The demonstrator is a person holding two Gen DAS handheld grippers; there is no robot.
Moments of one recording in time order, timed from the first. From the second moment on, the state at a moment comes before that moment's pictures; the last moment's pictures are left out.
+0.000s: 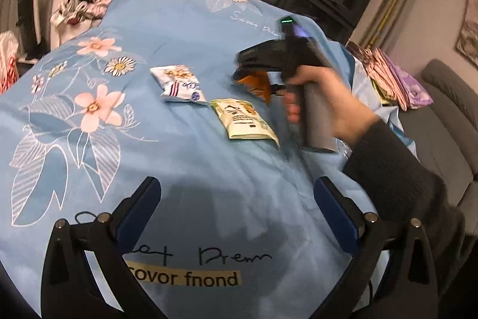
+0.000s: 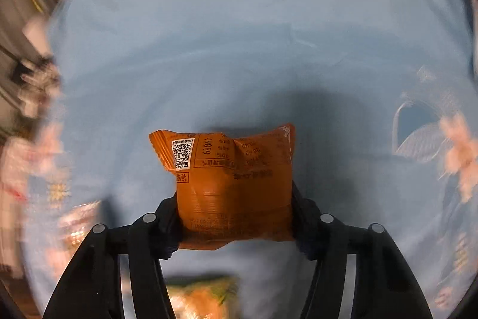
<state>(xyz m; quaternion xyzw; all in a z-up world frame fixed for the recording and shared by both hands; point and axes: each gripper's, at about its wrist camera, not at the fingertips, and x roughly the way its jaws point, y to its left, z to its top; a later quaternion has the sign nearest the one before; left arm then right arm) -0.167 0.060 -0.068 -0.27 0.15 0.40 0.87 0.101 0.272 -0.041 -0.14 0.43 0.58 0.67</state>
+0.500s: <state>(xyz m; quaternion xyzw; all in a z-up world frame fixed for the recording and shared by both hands) -0.211 0.018 -0.073 -0.29 0.17 0.41 0.85 0.019 -0.006 -0.045 -0.23 0.34 0.63 0.66</state>
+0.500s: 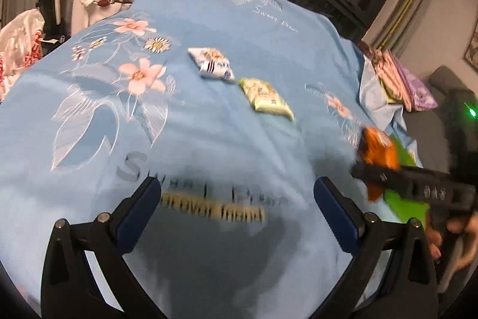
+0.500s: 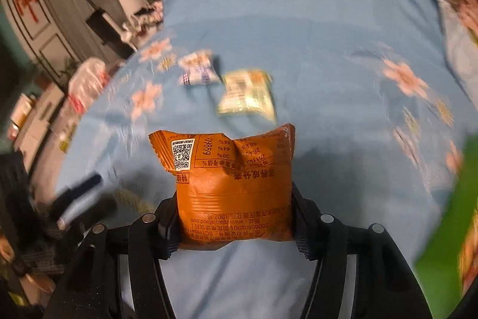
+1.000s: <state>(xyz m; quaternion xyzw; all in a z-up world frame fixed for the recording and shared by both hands) -0.144 -0.020 -0.076 -0.35 0.23 0.23 0.88 0.101 -0.113 -0.089 -0.01 0.49 0.60 0.64</state>
